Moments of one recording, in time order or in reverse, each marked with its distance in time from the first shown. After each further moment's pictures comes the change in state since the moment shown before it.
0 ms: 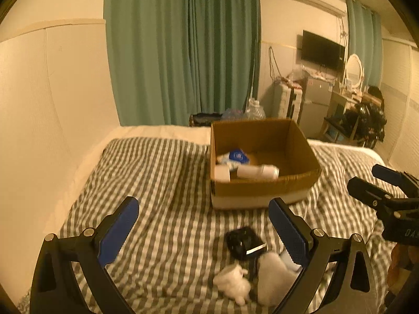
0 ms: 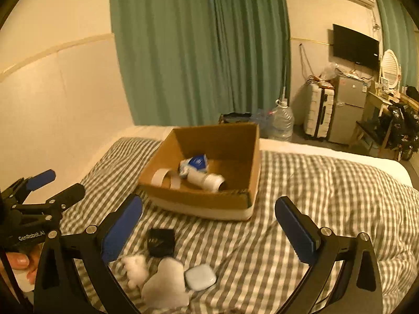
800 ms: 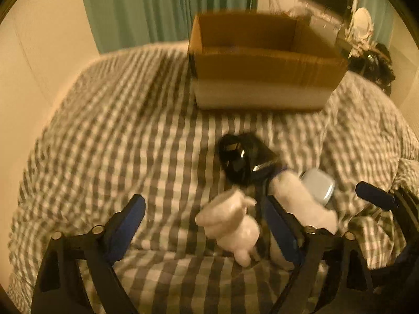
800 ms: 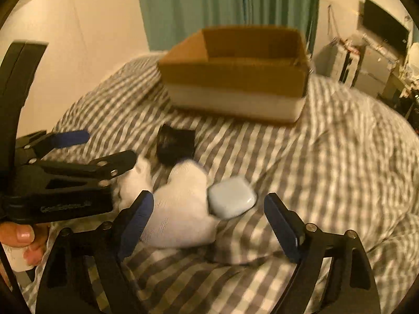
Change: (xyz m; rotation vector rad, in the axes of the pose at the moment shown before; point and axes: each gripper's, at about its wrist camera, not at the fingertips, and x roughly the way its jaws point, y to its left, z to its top) left arm 0.093 -0.018 -0.090 0.017 0.405 -0.024; right arm 0.069 0.039 -0.117 -0.075 0.330 0.064
